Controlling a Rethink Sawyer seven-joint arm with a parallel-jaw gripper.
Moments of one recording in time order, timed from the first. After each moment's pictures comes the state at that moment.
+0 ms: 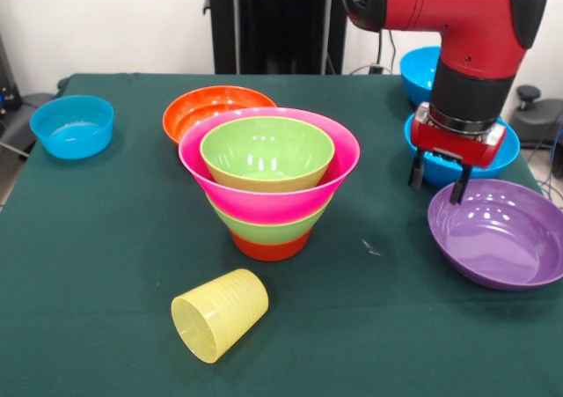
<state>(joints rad) 0.09 -0.40 -0.06 1.48 0.04 0.45 2.33</state>
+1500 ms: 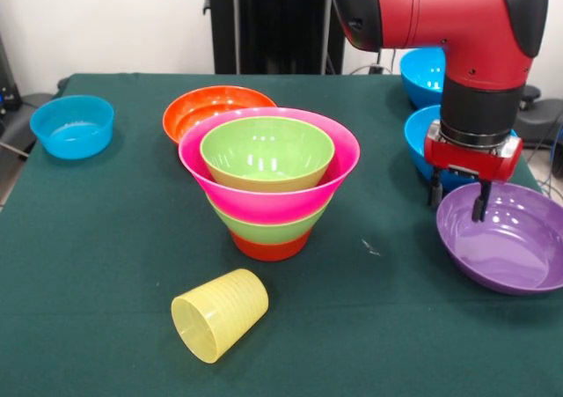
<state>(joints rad) 0.03 -0.39 0.03 1.48 0.04 0.37 2.33</state>
